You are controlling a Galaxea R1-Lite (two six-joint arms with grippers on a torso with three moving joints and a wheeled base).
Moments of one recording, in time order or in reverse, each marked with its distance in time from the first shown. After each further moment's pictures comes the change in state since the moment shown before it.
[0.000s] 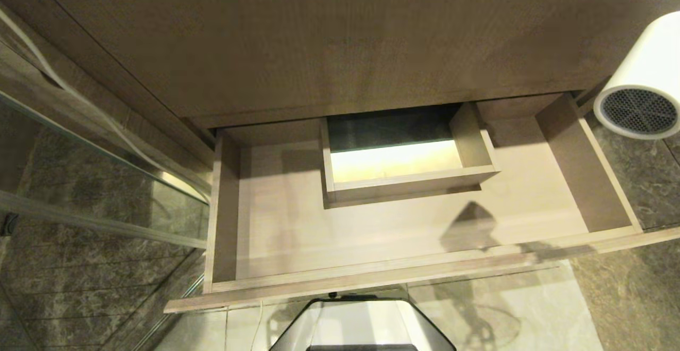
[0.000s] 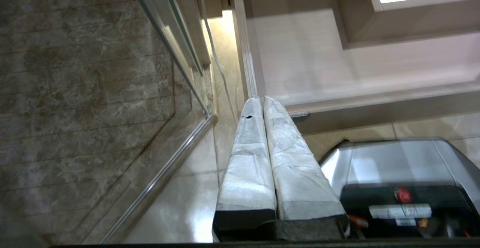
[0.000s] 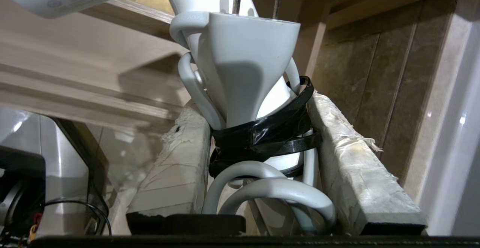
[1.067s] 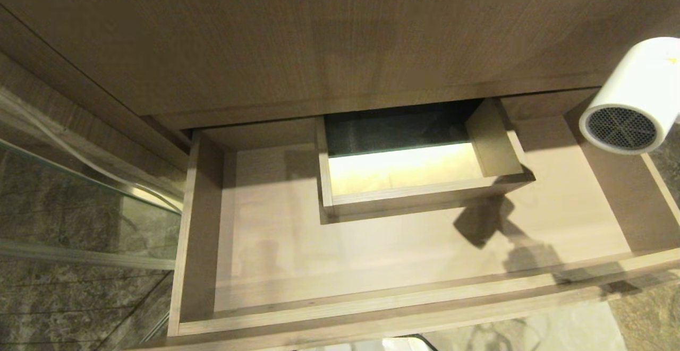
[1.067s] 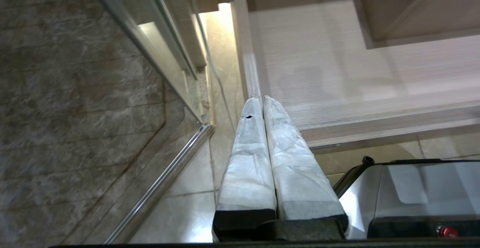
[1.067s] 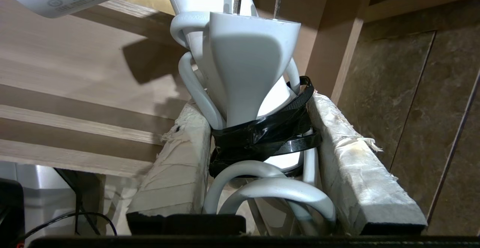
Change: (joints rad) left arm 0.000 0.000 0.000 -0.001 0.001 0.000; right arm 0.001 0.038 0.026 0.008 0.000 -0.003
